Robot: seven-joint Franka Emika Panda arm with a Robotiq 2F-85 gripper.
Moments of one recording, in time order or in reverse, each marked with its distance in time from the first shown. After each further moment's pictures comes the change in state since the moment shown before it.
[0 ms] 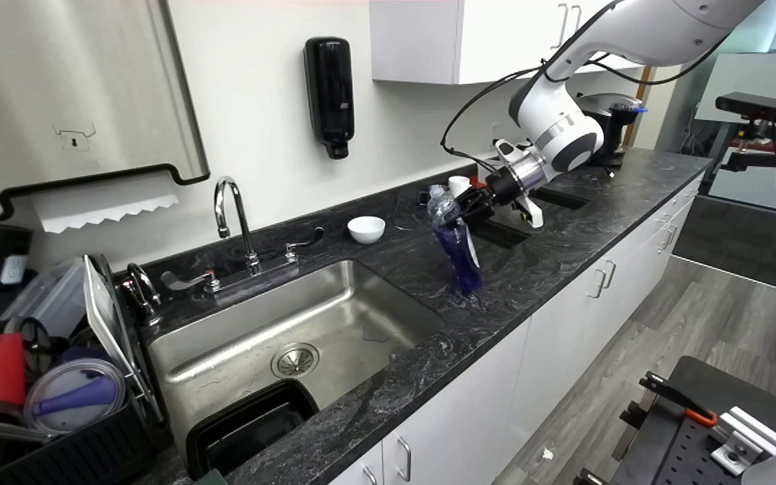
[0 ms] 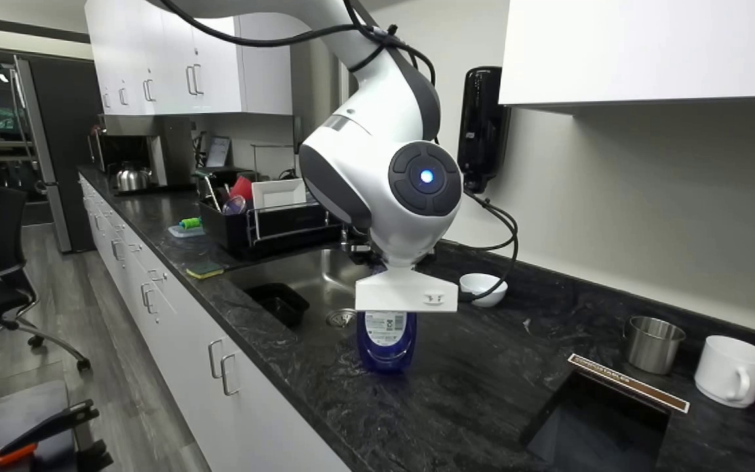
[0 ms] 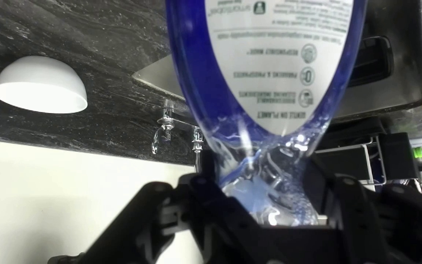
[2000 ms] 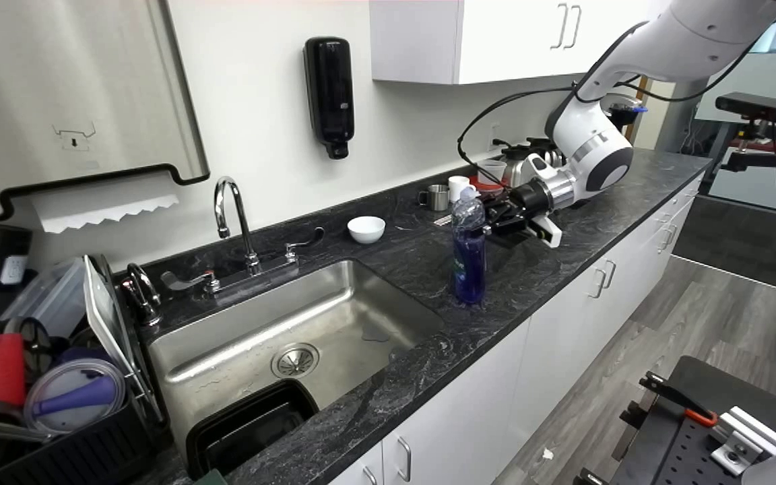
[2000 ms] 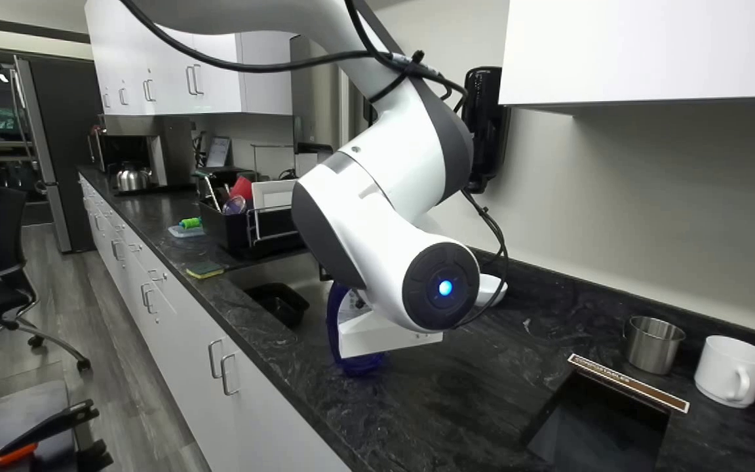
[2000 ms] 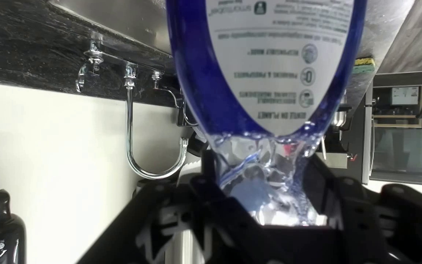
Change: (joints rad) arm -0.039 0.039 -0.128 -0.066 0.022 -0.442 -0.299
